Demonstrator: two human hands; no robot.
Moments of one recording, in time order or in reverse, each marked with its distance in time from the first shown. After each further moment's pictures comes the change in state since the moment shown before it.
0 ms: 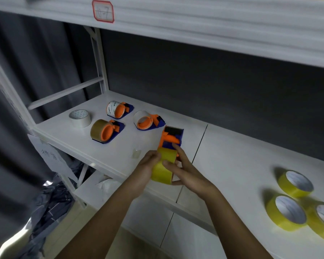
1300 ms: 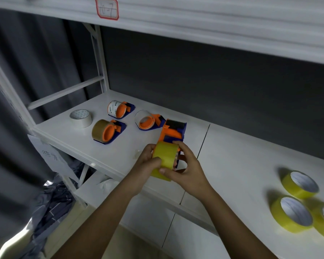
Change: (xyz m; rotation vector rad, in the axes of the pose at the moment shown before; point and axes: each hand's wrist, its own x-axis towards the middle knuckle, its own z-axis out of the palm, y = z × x) left_hand -0.012 0.020 -0.015 0.061 -0.094 0.136; right_hand 0.006 0.007 0.013 -0.337 0.266 -0.330
